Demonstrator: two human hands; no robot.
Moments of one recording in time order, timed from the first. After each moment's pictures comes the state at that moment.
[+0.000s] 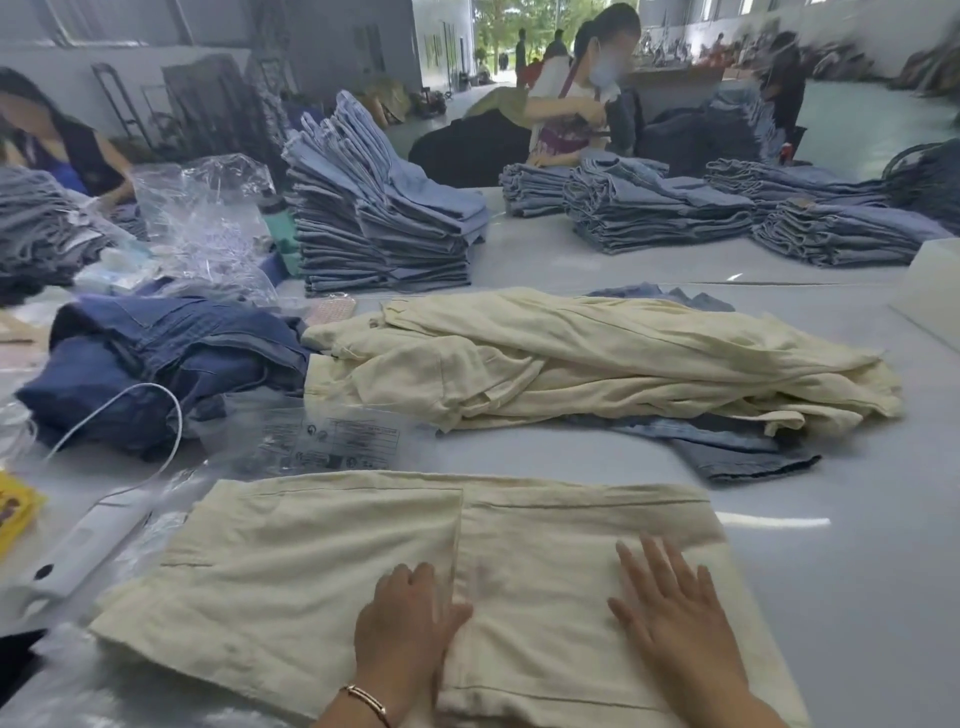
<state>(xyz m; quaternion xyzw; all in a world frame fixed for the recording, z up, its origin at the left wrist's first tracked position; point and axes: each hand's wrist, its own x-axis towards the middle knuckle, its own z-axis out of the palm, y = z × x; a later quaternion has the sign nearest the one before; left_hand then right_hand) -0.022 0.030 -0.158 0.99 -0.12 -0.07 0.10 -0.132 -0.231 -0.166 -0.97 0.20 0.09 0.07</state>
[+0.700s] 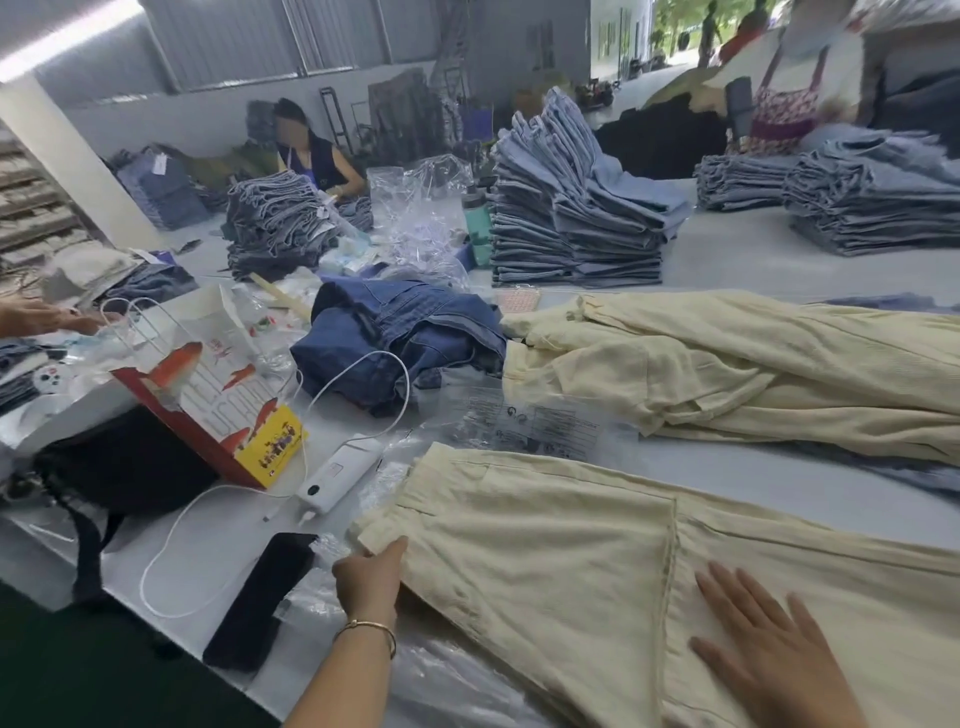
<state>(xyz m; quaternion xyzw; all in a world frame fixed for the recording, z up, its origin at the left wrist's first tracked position) 0.035 0.268 -0.140 0.70 0.43 0.05 0.57 -0.060 -0.120 -0.181 -0.99 0.02 0.12 0.04</state>
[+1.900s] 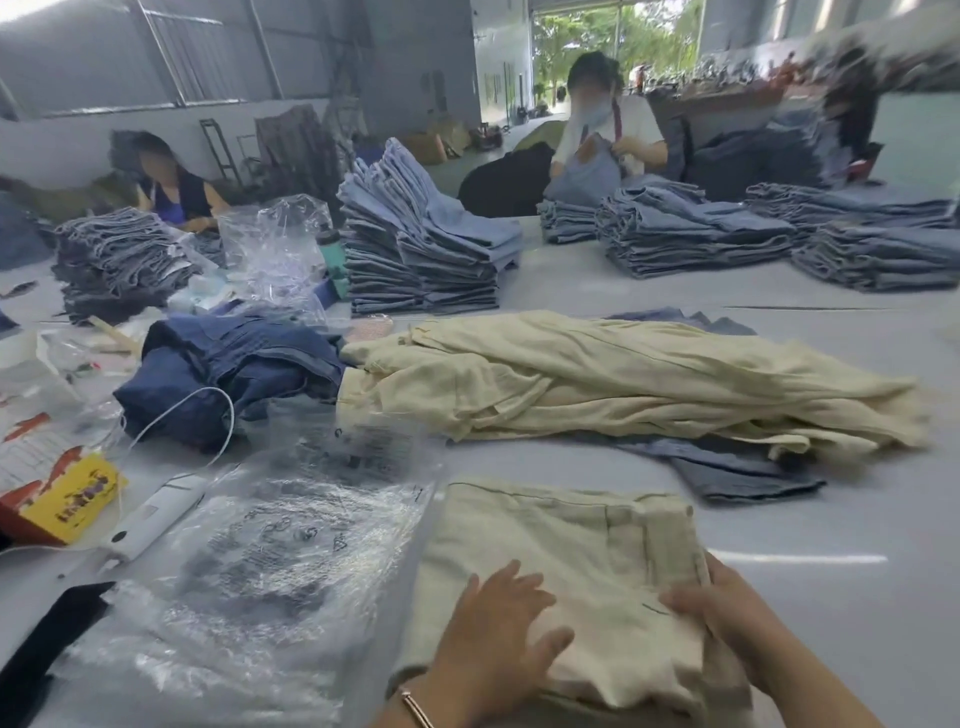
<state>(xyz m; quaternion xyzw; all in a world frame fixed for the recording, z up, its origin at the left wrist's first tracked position) -0.097 -0.054 -0.104 0.94 -0.30 -0.13 0.12 -0.148 -0.302 -0.106 -0.67 0.26 0.05 0.70</state>
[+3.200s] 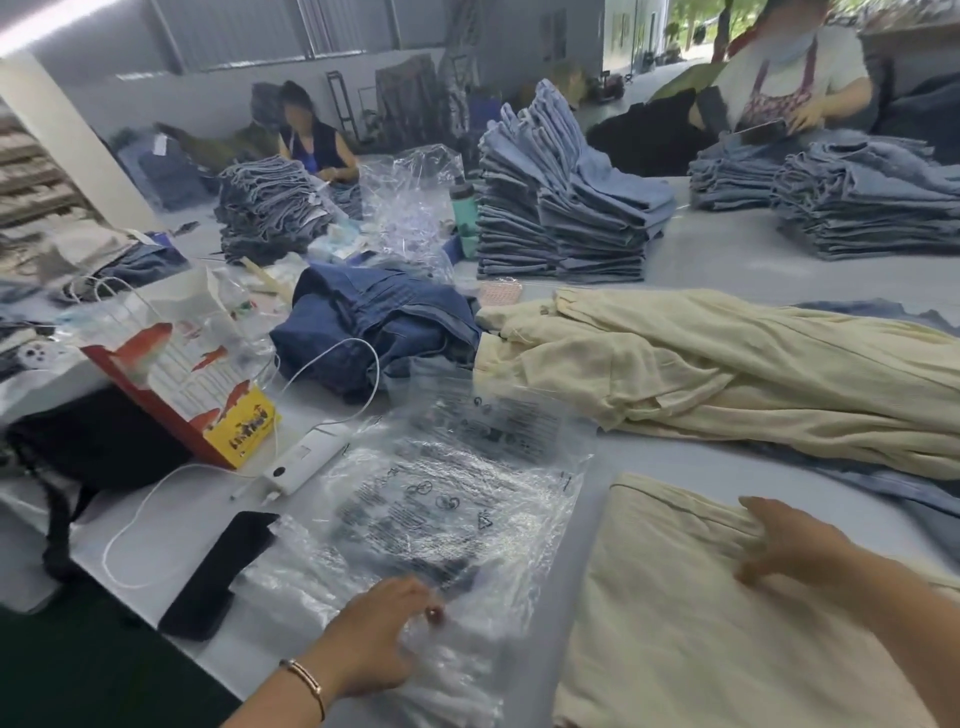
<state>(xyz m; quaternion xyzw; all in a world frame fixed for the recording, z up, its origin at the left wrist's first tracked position) -0.034 0.229 -0.133 0.96 -0.16 -0.21 0.13 0.026 -0.246 -0.127 -0.96 0.11 0.21 0.15</state>
